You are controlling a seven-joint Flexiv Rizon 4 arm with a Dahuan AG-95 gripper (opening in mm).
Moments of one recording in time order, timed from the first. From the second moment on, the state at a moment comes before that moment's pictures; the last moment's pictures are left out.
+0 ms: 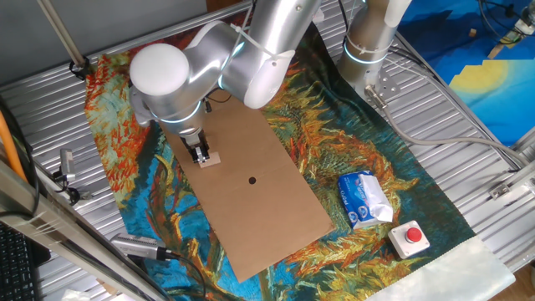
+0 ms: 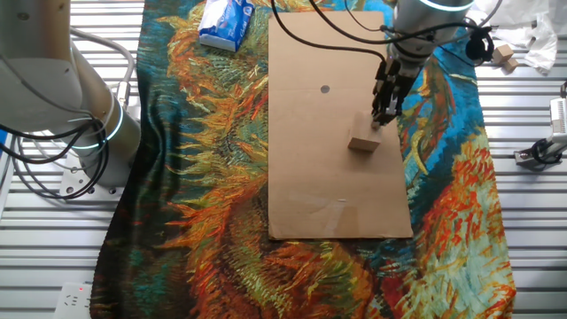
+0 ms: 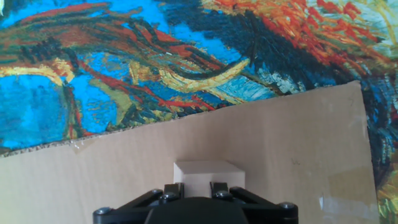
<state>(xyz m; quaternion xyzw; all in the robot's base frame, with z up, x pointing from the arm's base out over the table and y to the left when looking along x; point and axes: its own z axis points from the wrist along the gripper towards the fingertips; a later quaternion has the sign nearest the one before) 0.552 0.051 0.073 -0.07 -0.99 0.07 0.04</state>
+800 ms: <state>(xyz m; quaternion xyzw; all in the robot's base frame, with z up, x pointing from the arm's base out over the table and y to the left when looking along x) 0.552 0.049 0.071 -0.07 -0.99 0.07 0.04</state>
